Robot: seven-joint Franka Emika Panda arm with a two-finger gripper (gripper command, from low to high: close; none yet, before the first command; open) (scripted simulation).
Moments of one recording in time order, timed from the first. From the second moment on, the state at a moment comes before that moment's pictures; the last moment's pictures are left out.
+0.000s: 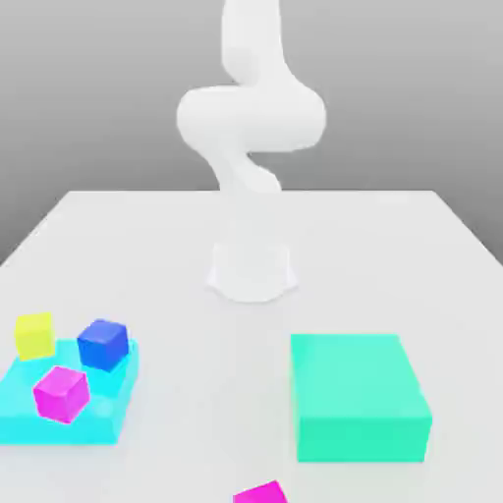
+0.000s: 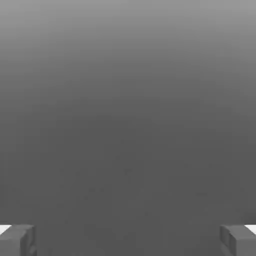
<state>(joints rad) 0.02 -0.71 -0.02 -2.30 0.01 2.33 0.76</state>
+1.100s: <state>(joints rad) 0.09 0.49 -0.06 -2.25 0.07 2.73 0.38</state>
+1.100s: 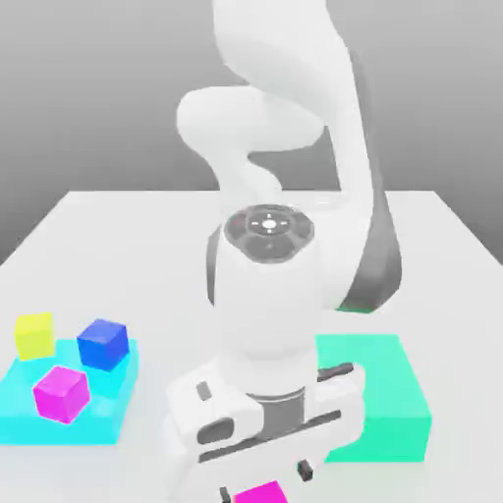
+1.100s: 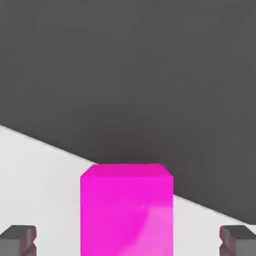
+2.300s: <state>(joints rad) -0.25 -0.03 -0.30 -2.49 -0.02 2.47 -0.47</state>
